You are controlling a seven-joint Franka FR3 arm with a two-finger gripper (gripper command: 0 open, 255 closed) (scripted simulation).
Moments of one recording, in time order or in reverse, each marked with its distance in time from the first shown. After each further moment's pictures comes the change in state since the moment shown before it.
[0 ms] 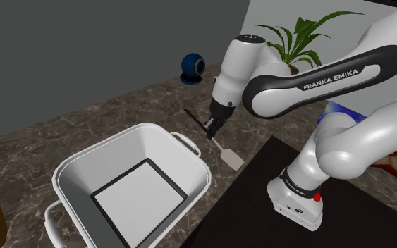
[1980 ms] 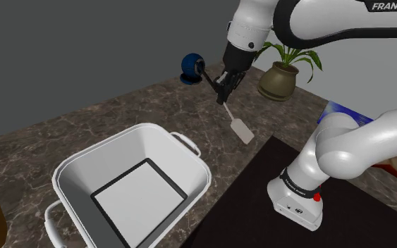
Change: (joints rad) arm -0.010 -0.146 -0.068 0.312 -0.039 -0.458 -0.009
